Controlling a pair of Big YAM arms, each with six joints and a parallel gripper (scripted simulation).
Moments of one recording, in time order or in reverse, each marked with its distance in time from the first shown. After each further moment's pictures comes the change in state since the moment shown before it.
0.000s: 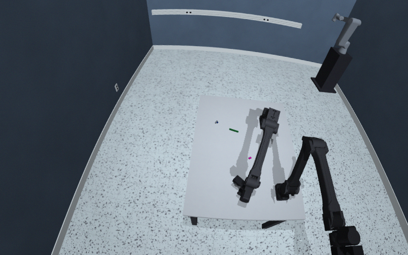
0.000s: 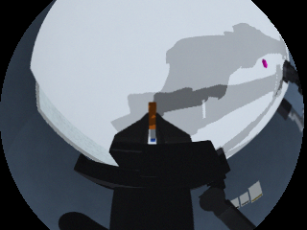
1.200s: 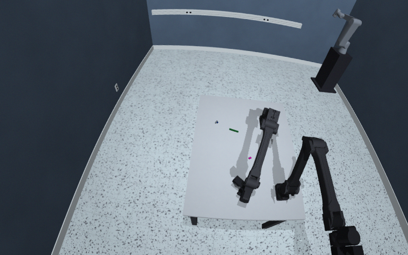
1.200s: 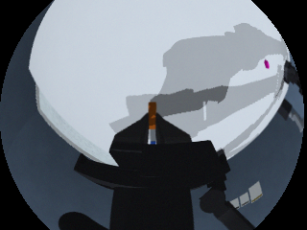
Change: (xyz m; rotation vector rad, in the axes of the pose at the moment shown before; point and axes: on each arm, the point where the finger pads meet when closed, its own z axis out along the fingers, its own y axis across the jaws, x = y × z) left arm 0.000 0.000 0.000 0.000 0.000 0.000; right arm 0.000 0.000 0.006 -0.001 0.000 0.000
